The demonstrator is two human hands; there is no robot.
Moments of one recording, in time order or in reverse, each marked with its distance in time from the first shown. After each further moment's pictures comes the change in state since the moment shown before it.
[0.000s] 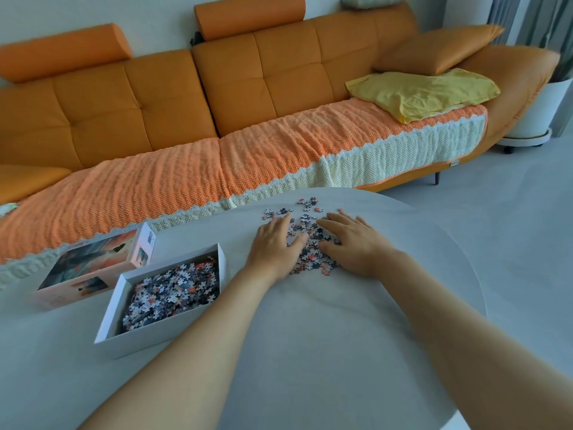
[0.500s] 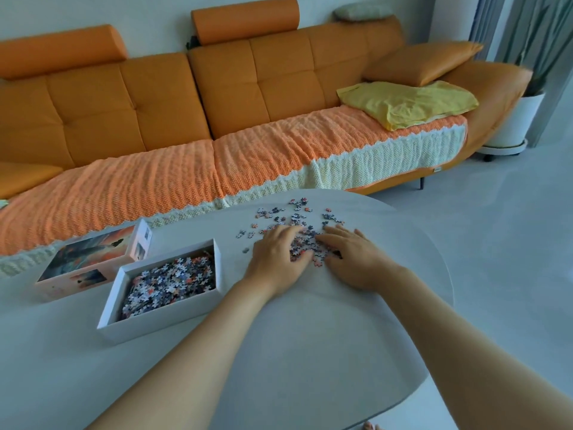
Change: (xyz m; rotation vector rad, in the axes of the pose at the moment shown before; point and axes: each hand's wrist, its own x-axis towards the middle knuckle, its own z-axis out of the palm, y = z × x) left_hand -0.038 0.014 0.005 0.061 0.164 0.254; right_hand -0.048 -0.005 -0.007 0.029 -0.005 -0.011
